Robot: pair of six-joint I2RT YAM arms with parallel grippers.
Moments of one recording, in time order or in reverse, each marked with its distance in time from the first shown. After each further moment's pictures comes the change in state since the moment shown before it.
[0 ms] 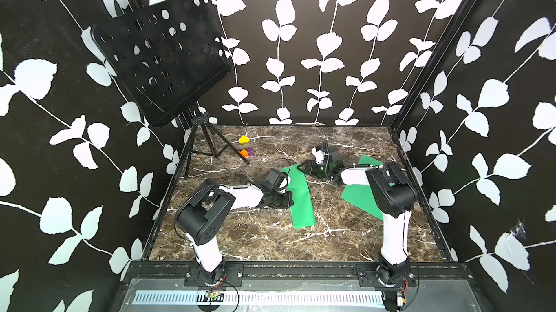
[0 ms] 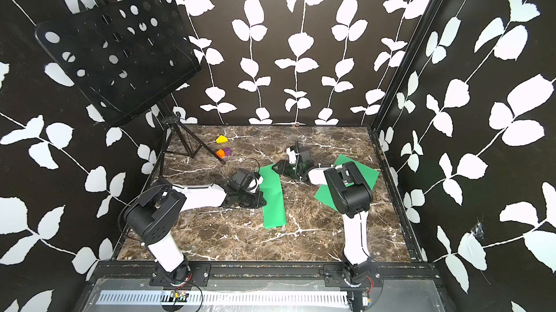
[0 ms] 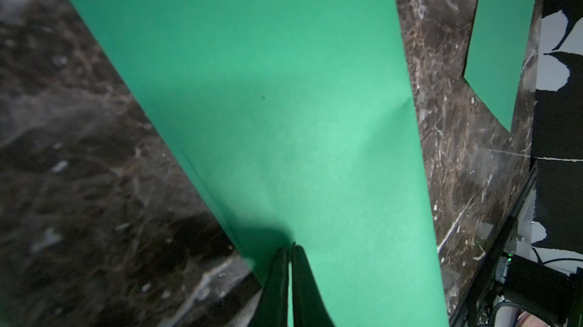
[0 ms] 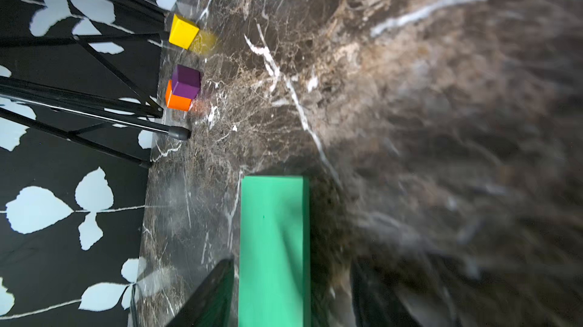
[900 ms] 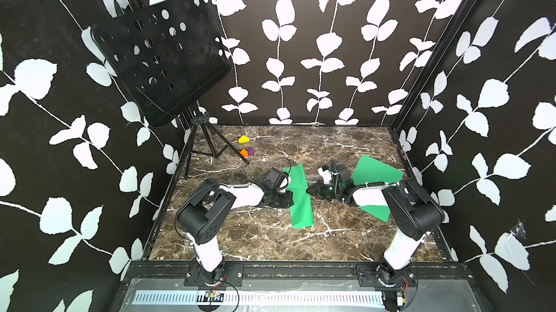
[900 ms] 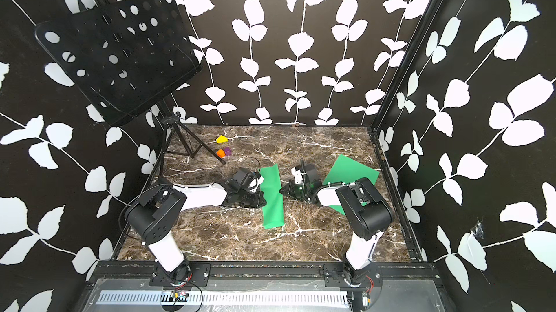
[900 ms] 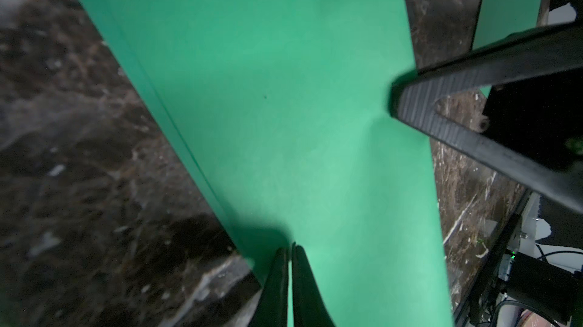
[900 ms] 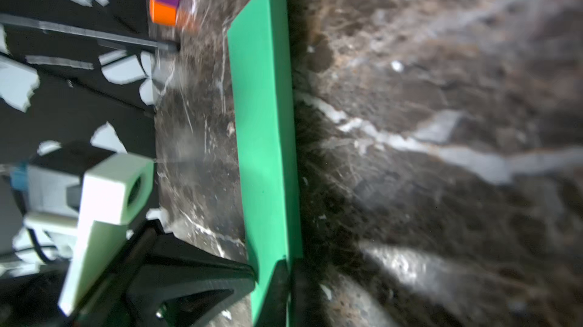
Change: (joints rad) left arm 0.000 0.008 0.020 -0.030 0.000 0.015; right arm 0.047 -0.256 -0.365 0.030 -0.030 0.118
